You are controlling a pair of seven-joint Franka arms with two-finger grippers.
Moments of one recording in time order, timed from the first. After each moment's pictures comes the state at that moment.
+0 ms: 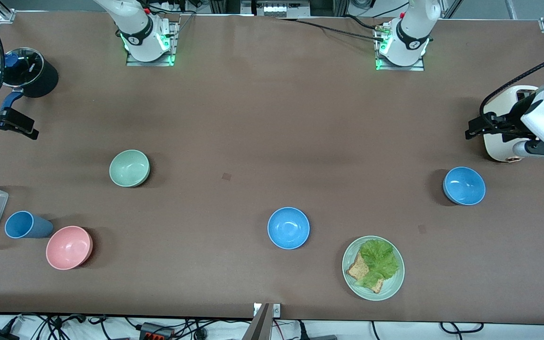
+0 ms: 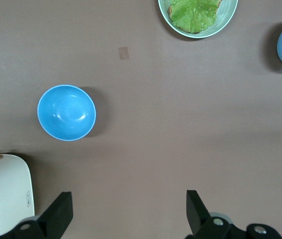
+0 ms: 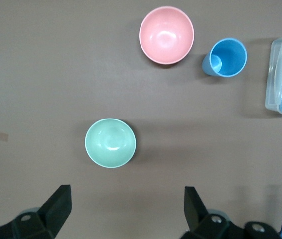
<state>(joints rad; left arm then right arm) 0.10 0.08 -0.08 -1.66 -0.08 1.64 0.06 0.02 0.09 -0.10 -1.59 0.00 1.68 -0.05</state>
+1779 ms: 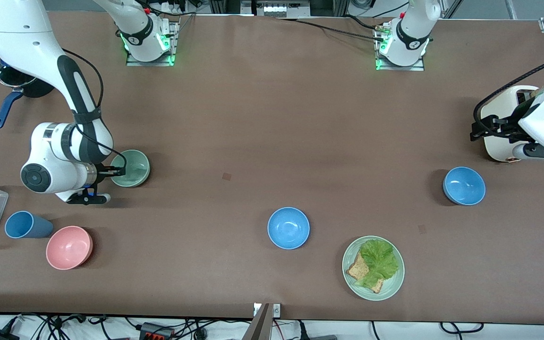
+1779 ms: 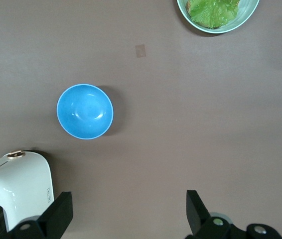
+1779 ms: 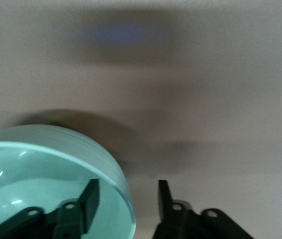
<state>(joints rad) 0.09 0.09 -0.08 -1.65 0.00 1.64 0.05 0.05 0.60 -0.09 -1.81 0.00 2.04 -0.05</state>
